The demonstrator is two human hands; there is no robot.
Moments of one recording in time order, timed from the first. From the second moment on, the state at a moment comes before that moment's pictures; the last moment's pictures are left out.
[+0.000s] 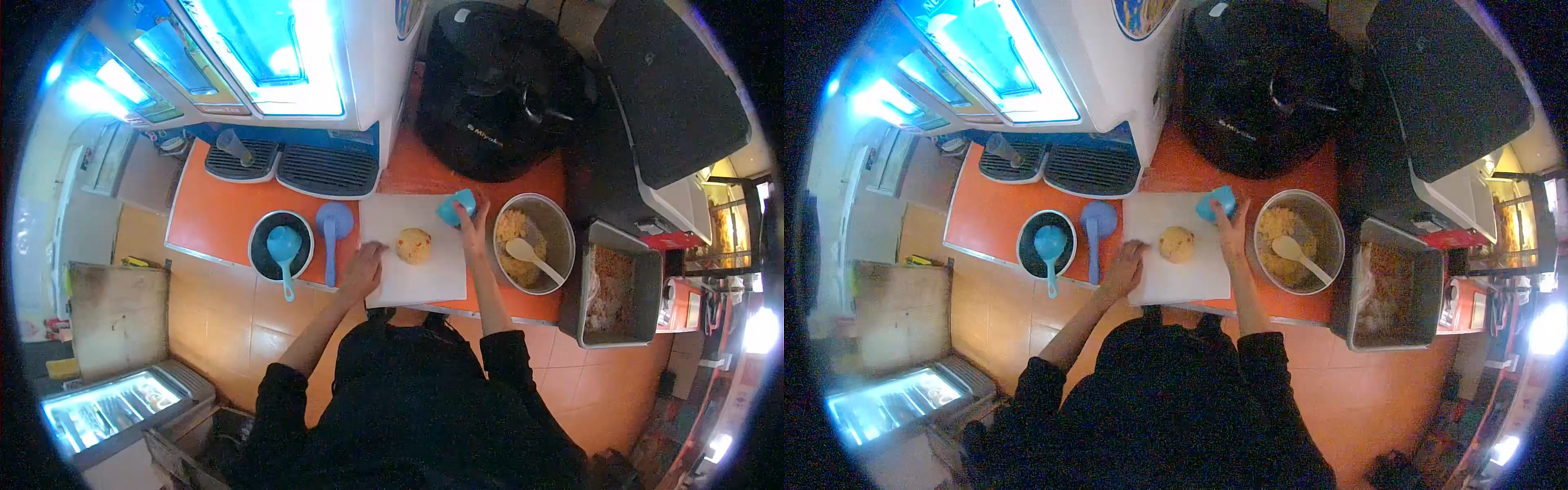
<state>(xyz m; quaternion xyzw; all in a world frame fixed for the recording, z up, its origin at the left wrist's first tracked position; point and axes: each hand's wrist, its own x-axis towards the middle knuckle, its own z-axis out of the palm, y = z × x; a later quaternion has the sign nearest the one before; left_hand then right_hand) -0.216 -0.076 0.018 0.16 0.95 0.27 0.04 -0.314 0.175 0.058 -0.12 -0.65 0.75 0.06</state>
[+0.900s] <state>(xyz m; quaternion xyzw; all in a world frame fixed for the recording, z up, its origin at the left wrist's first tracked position) -0.166 -0.042 0.021 0.28 0.91 0.32 0.01 -0.222 0.206 0.022 0.29 -0.89 0.33 -0.11</state>
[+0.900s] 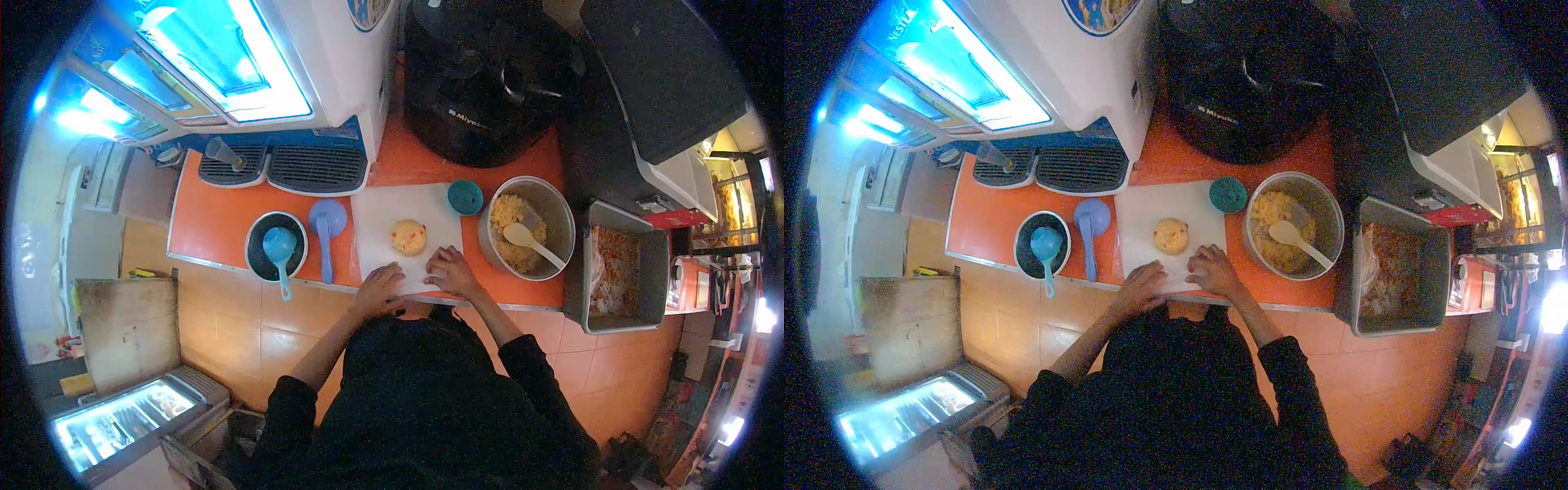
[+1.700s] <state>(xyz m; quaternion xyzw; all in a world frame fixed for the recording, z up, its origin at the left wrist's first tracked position) -0.174 -0.074 0.033 0.14 0.86 0.48 0.06 -0.213 0.246 0.033 0.22 -0.78 0.55 -0.19</state>
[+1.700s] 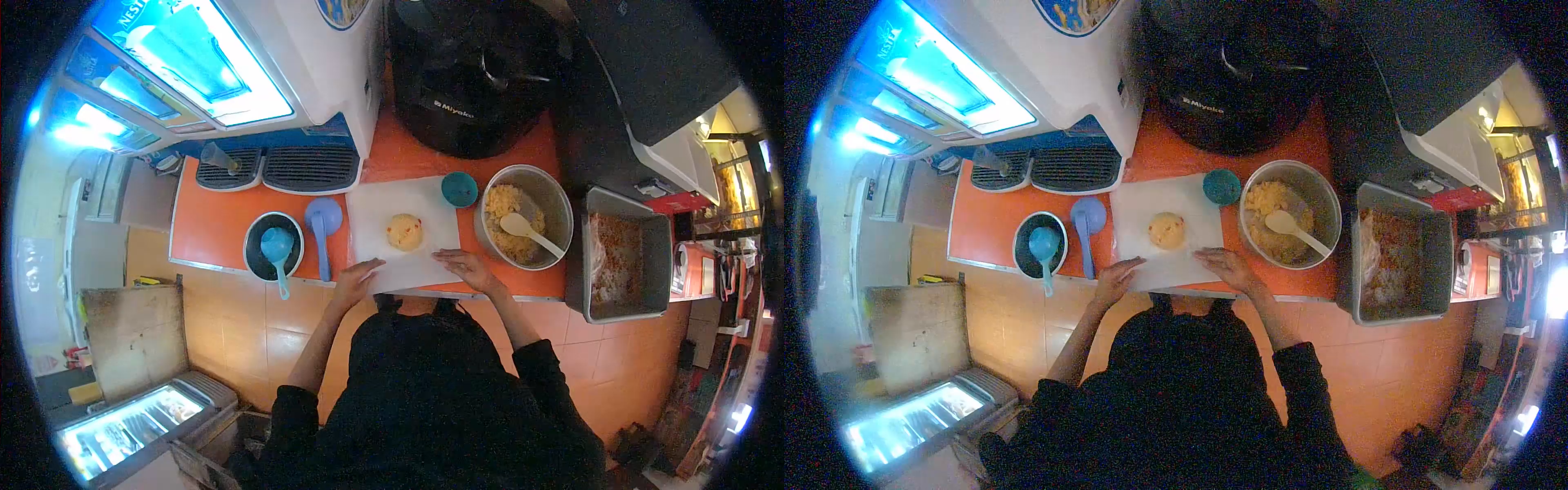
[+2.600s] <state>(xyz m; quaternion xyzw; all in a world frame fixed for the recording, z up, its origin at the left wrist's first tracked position) -0.213 -0.055 -0.002 -0.19 0.76 0.61 -0.13 -0.239 0.197 0.007 0.00 -0.89 0.45 0.12</state>
